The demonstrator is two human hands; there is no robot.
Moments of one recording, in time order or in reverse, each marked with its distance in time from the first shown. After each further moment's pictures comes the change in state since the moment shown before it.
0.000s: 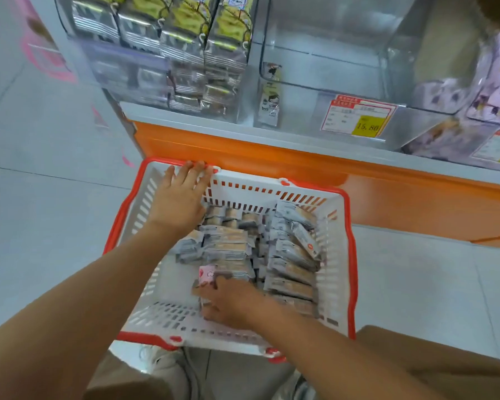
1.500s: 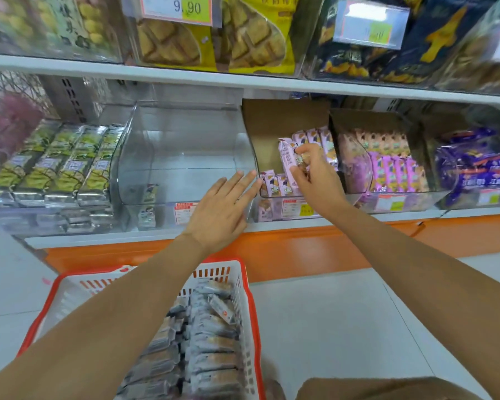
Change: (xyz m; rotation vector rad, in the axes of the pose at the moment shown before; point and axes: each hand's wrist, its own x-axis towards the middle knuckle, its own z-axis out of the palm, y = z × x) left_hand 0.067 0.209 -0.215 0.004 0.470 0.536; right_hand -0.295 0.177 -0.252 0.150 1.443 0.336
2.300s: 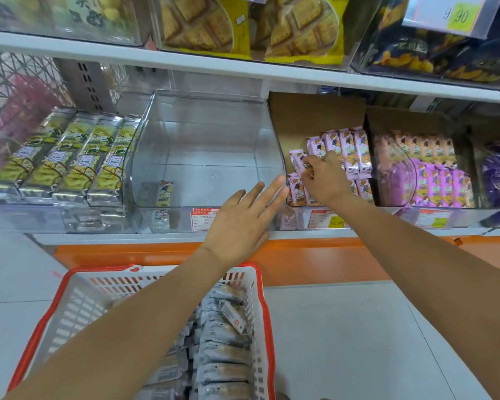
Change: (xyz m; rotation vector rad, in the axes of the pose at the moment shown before) left_hand 0.001 0.000 0.020 0.024 0.026 -0.002; right_hand 0.060 0.021 0.055 -0.298 -0.179 0.096
